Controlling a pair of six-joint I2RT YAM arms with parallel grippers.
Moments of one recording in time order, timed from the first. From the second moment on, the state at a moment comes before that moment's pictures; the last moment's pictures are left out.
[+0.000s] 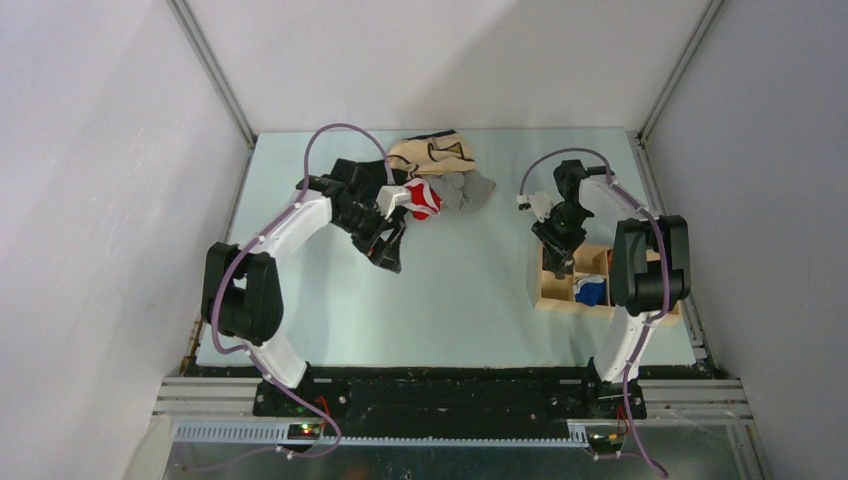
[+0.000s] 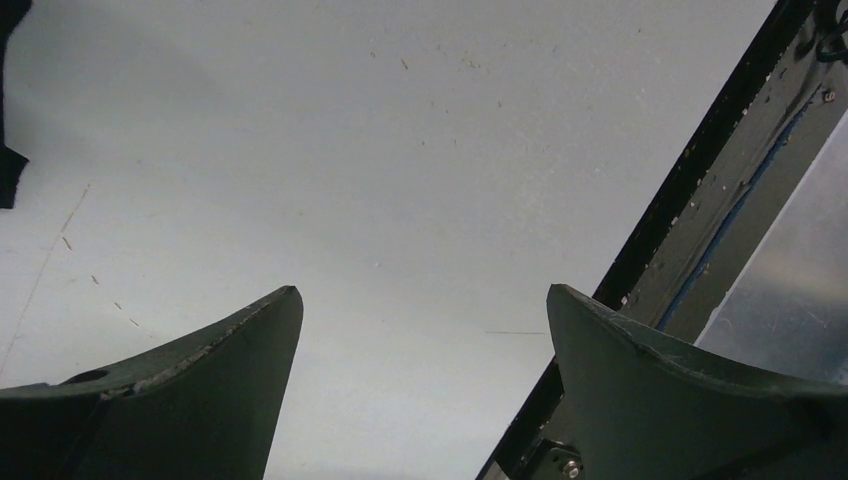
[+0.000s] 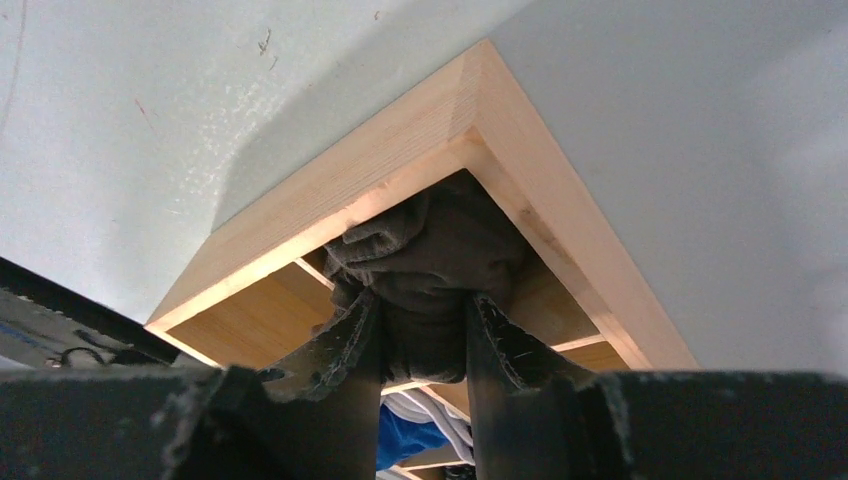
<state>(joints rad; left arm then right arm) -0.31 1.68 1.30 -0.91 0.64 0.45 0.10 1.90 1.40 -1.07 -0.17 -0.65</state>
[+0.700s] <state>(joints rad) -0.31 1.68 1.34 -0.99 0.60 0.51 0.26 1.96 1.39 -1.06 0.11 -0.75</state>
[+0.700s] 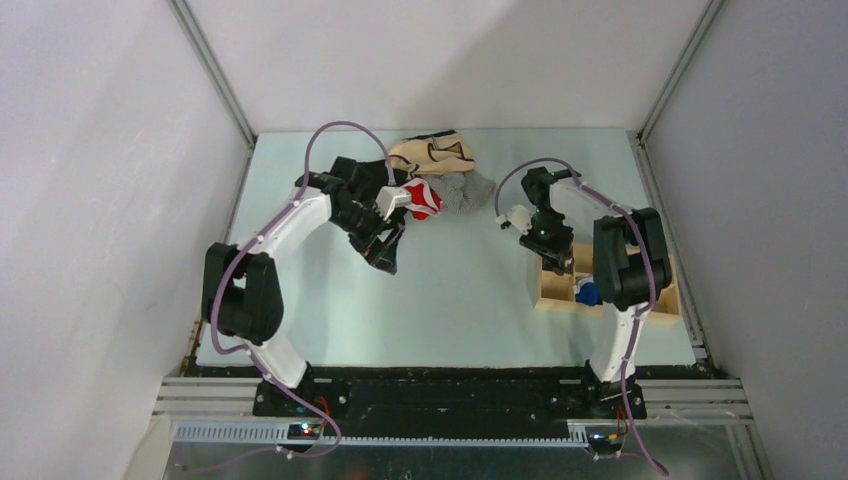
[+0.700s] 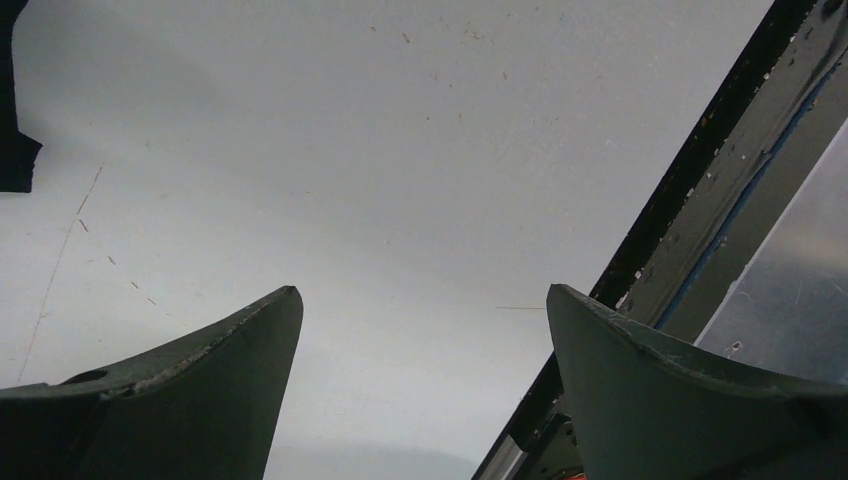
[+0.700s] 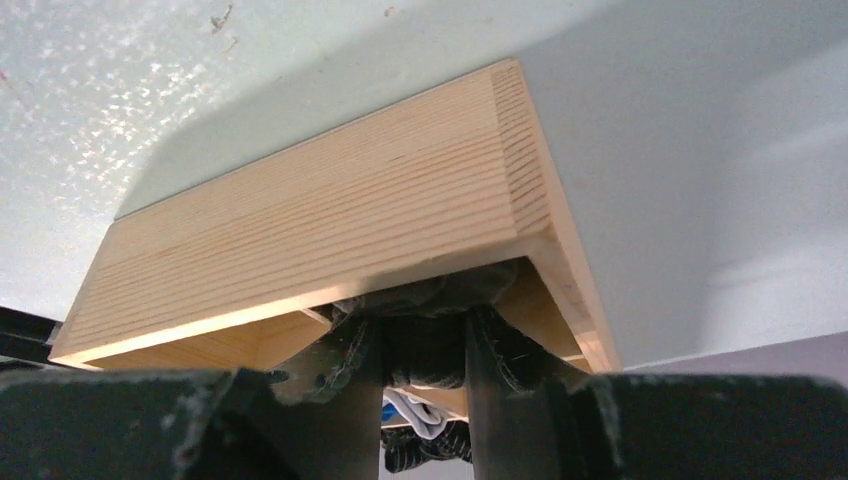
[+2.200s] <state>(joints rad) -0.36 1.59 1.48 -1.06 0.46 0.62 0.15 1.93 1.44 -1.12 0.02 -0.32</state>
